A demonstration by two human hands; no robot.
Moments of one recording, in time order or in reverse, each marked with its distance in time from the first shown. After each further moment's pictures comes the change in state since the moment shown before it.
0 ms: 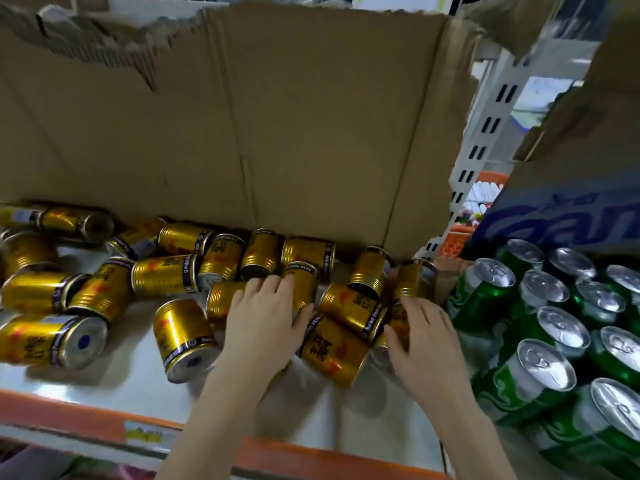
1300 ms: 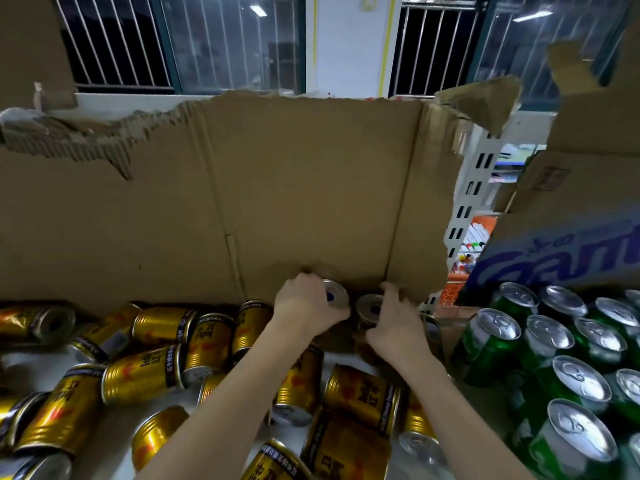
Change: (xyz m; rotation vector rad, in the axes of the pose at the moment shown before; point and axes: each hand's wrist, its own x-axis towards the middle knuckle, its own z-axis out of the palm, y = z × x) left_hand 0.148 0.026 -0.013 -0.119 -0.230 0.067; right_hand 0.126 -0.047 0.006 0.127 -0.181 0.305
